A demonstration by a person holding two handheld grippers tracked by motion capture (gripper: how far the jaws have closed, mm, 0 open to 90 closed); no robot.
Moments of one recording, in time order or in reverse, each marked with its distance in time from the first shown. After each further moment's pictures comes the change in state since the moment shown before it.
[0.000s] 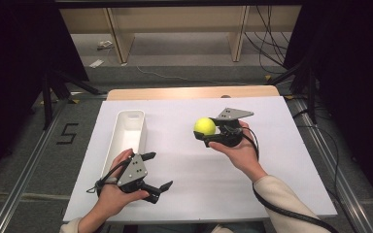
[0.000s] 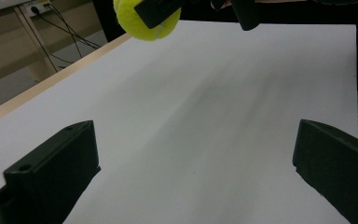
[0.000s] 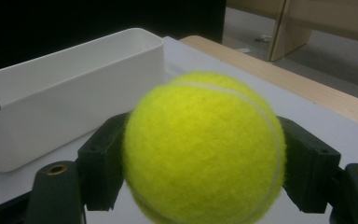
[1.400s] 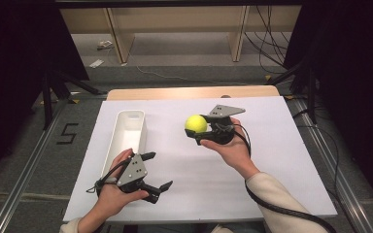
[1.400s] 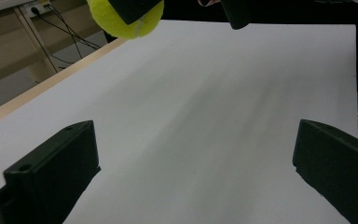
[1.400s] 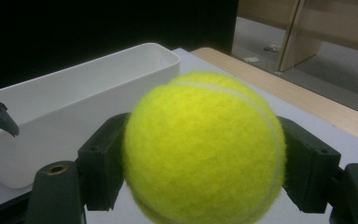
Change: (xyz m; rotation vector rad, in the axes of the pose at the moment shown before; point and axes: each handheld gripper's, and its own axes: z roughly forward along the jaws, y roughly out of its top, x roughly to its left) left arm 0.000 0.000 0.000 0.000 0.000 0.004; right arm 0.014 0.017 0.013 -0.020 0.034 -0.024
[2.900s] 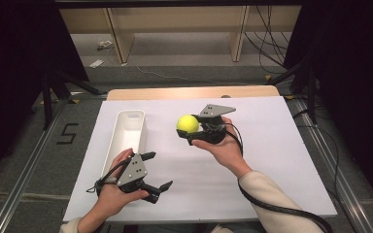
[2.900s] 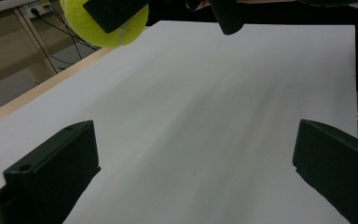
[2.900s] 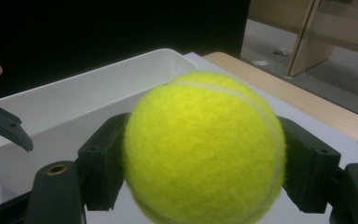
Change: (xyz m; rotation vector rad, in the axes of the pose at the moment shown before) left arm 0.000 0.000 0.000 -0.003 0.008 0.001; right arm 0.013 0.009 0.016 -0.002 0.032 -0.022
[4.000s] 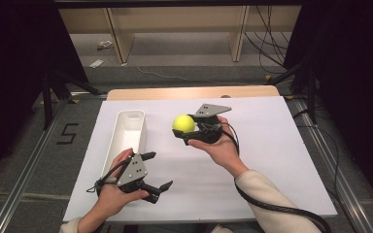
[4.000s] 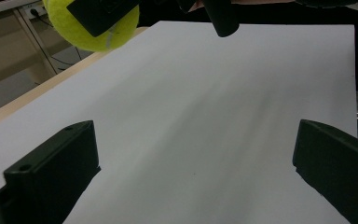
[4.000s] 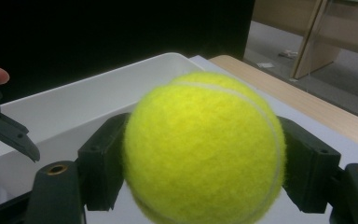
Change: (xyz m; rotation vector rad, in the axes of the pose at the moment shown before) left arm 0.000 0.000 0.000 -0.001 -0.001 0.008; right arm 0.006 0.005 0.007 -0.005 0.016 -0.007
